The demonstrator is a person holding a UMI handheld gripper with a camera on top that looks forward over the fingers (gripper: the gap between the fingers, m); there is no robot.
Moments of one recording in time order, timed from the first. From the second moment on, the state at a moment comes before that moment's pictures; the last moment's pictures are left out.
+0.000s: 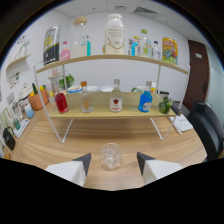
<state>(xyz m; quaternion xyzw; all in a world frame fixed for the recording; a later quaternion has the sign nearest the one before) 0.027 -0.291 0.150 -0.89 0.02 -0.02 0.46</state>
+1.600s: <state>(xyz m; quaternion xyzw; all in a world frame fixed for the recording) -0.052 -0.123 0.192 -0.79 0.00 0.00 0.62</state>
